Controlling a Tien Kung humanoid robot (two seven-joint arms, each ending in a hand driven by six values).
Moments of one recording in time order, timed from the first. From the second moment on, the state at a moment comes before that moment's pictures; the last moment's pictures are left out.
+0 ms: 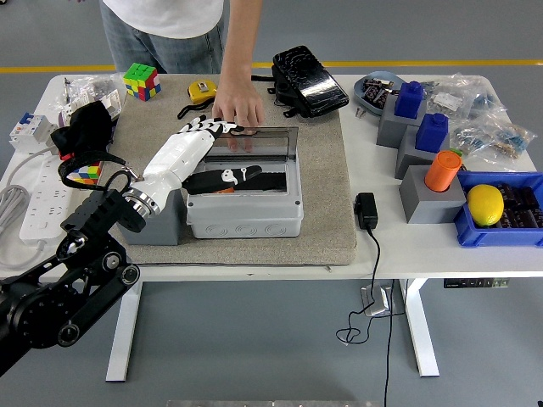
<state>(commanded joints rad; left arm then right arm) -0.45 0.25 -0.92 -1.33 1.97 0.19 0.06 0.11 -0.12 1.86 0.18 -1.72 -0.14 -0.19</state>
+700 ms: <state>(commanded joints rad) -0.41 0.29 -0.92 -1.37 1.97 0.18 0.07 0.11 -0.13 1.87 0.18 -1.73 -0.14 -0.19</state>
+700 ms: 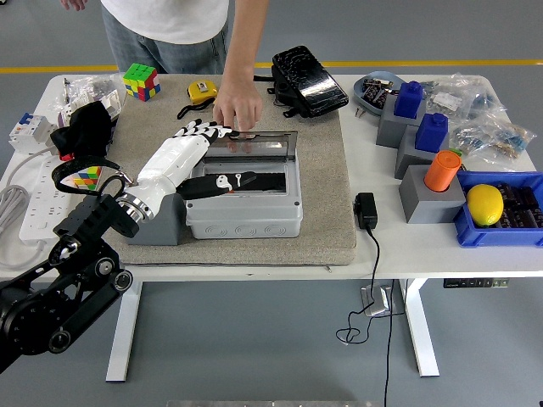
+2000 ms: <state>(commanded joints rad) -0.41 0.31 -0.92 -1.43 1.96 0.20 0.06 0.12 -0.13 1.88 0.18 -1.75 -0.14 -0.19</state>
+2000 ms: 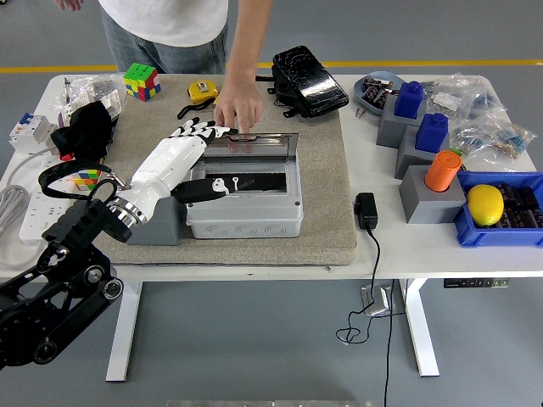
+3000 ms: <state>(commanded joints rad) -0.34 0.39 -0.87 -1.51 1.93 0.17 0.07 0.12 -0.13 1.90 0.18 -1.76 -0.14 -0.20</state>
